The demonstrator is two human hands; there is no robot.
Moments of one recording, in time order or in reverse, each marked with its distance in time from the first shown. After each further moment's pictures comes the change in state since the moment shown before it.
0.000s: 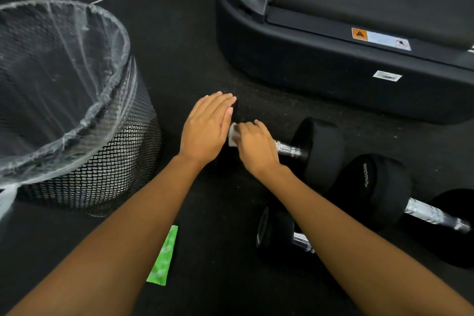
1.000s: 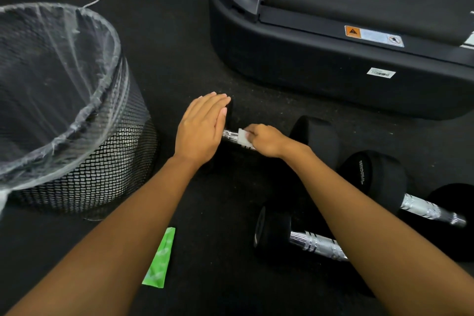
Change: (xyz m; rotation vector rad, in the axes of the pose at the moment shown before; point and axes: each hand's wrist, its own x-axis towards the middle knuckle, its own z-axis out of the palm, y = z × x) left_hand 0.000 -0.002 0.004 -0.004 0.042 0.006; right_hand 0.016 0.030 -0.032 0.307 -0.495 0.272
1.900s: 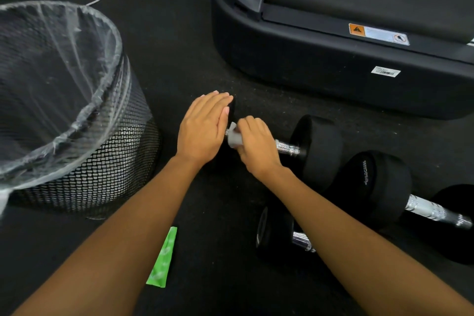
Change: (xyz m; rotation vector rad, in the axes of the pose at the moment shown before) left_hand 0.000 0.001 -0.001 0.014 -0.021 -0.008; right_hand -0.005 -0.007 0.046 -0.177 0.627 -0.343
